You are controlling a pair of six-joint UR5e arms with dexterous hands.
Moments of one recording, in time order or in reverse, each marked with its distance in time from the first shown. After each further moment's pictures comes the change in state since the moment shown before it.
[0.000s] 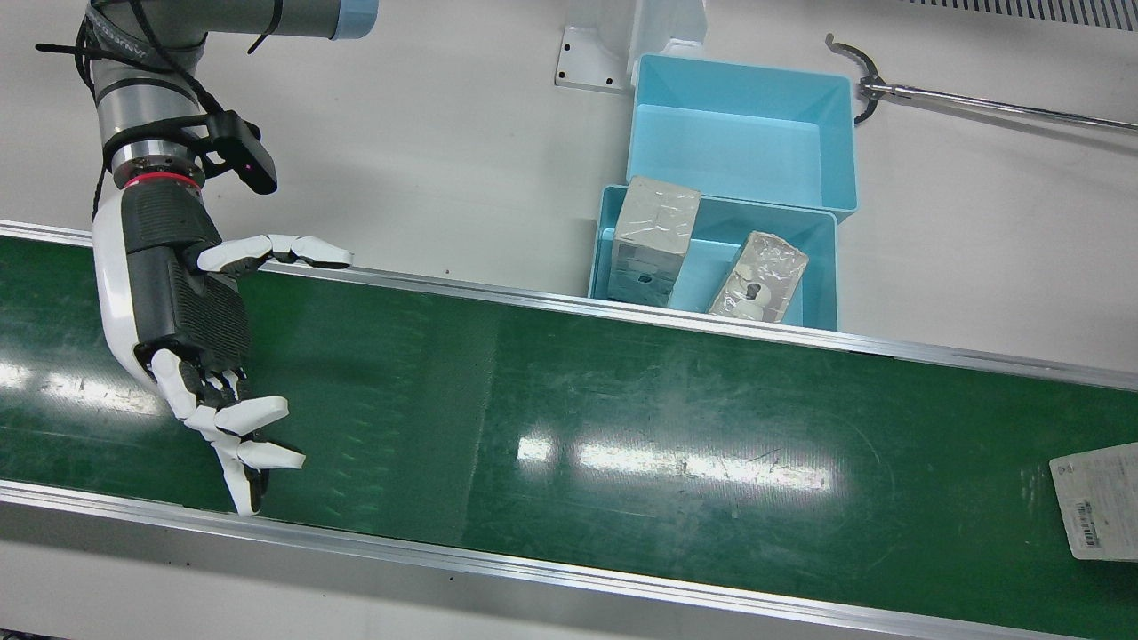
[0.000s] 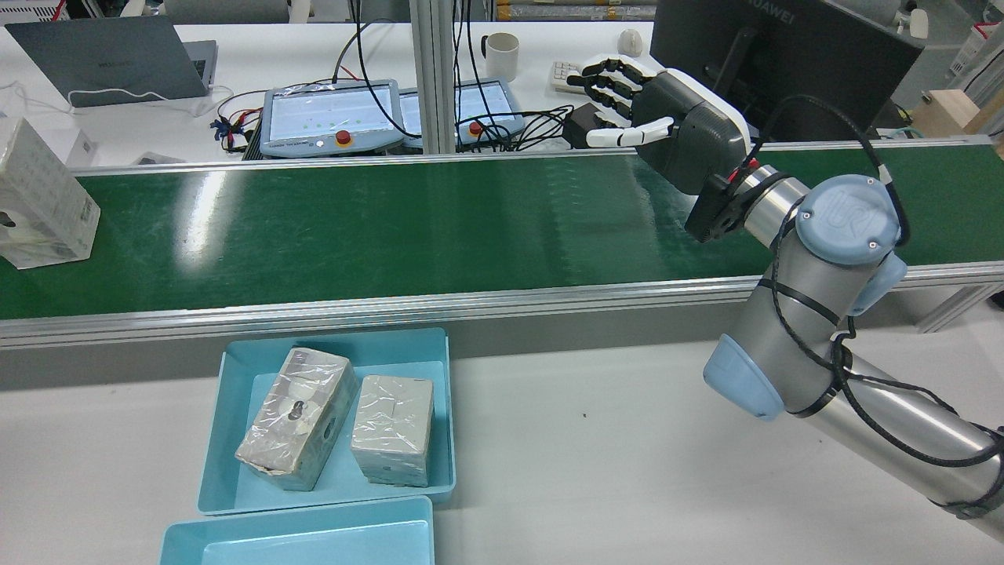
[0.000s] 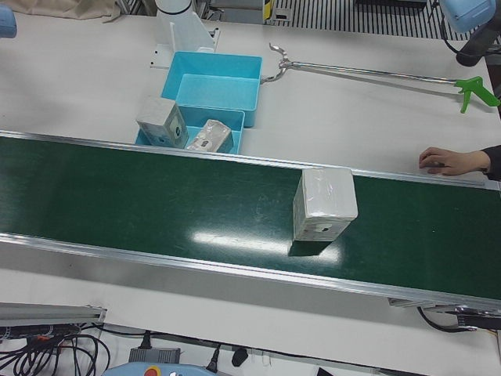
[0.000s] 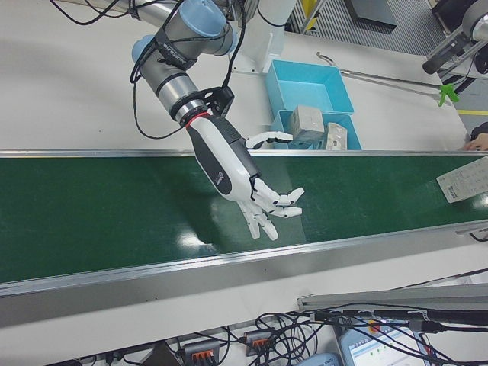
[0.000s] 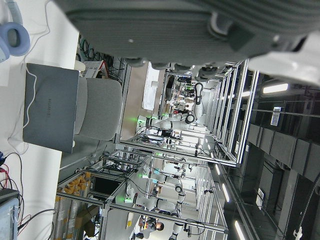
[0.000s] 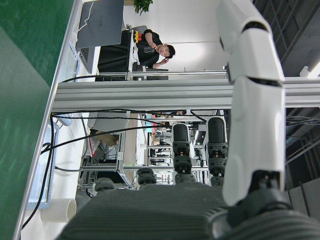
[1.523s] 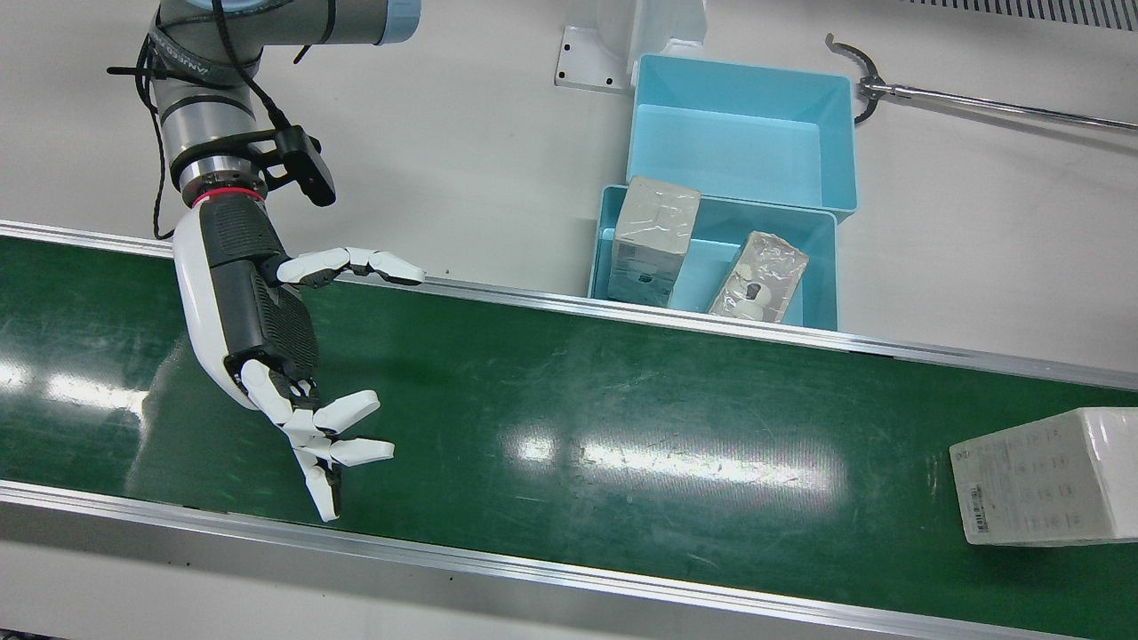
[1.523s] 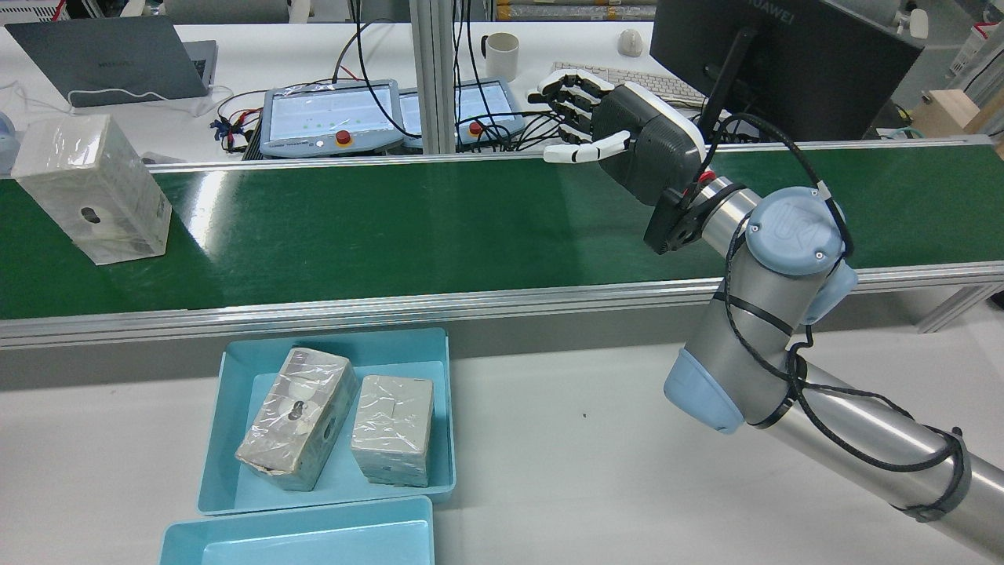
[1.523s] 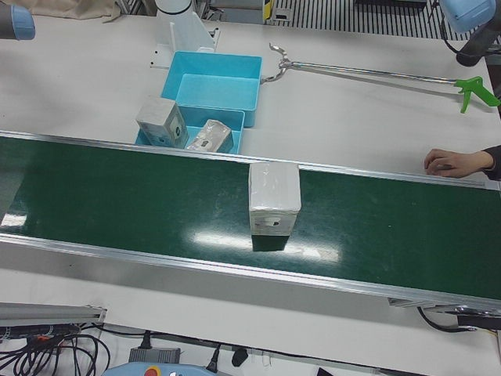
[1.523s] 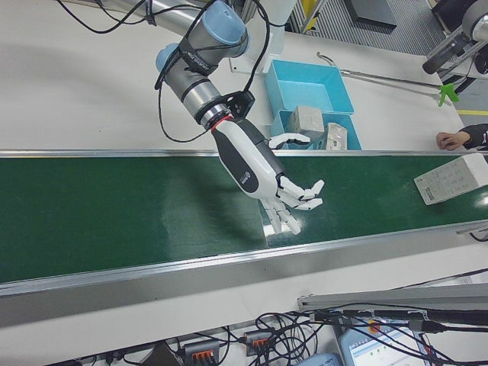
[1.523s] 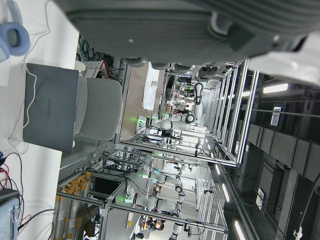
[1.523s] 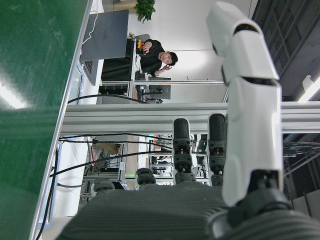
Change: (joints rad) left arm 0.000 0.000 0.000 0.000 0.000 0.000; right arm -0.059 0.063 -0.044 0.001 0.032 -0.032
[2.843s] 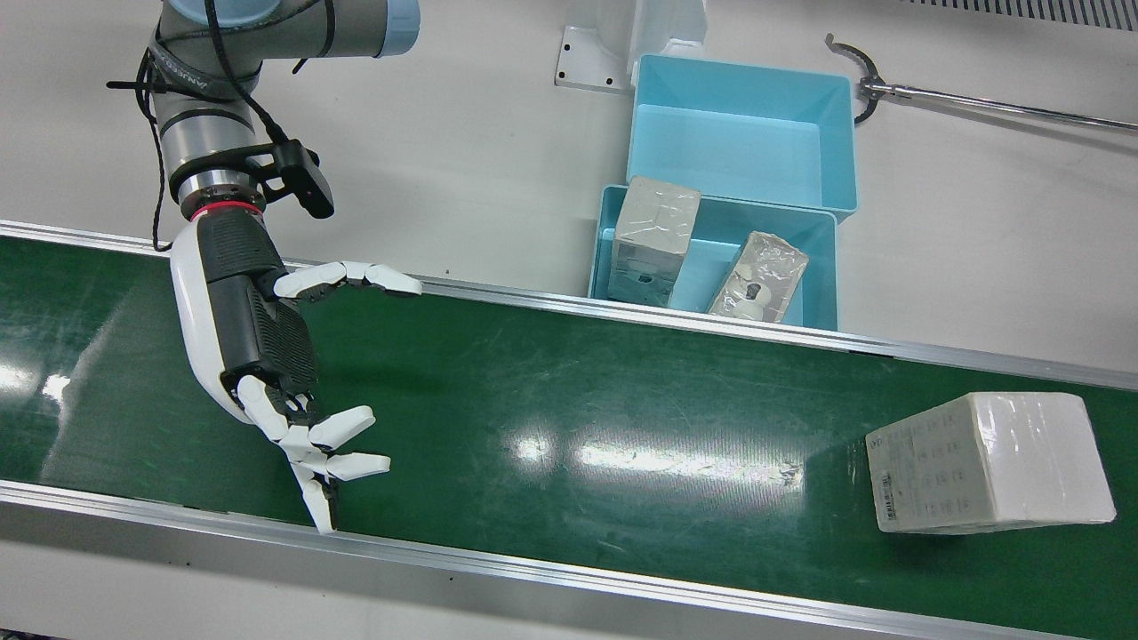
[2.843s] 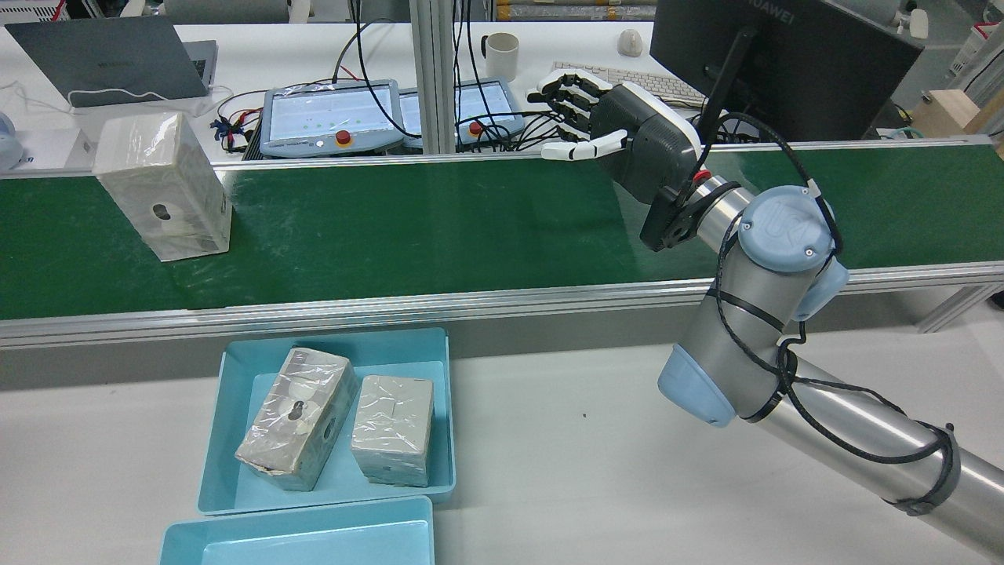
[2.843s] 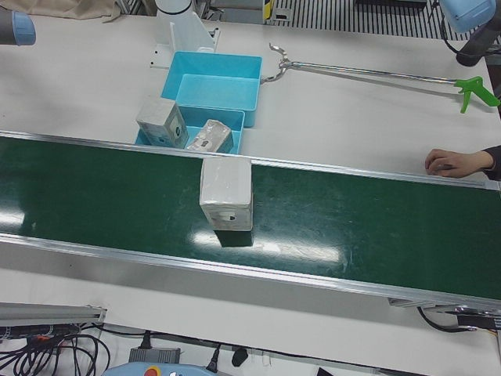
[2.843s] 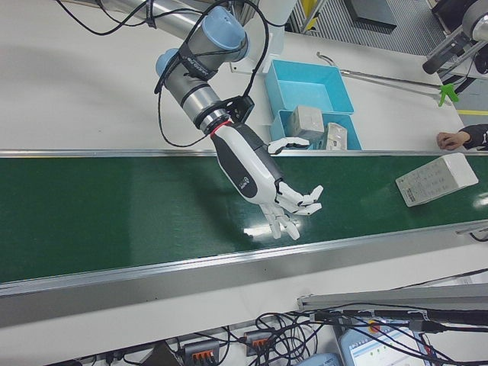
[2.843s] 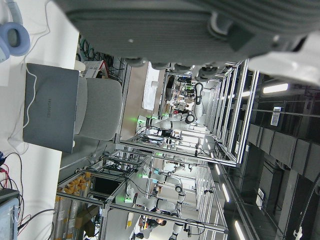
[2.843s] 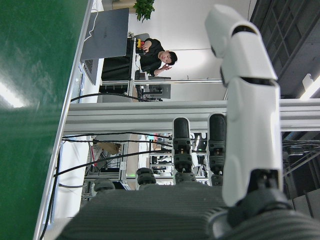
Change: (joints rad) left arm 0.000 0.000 0.000 0.000 0.000 0.000; right arm 0.001 0.012 -0.039 0.027 0.003 0.006
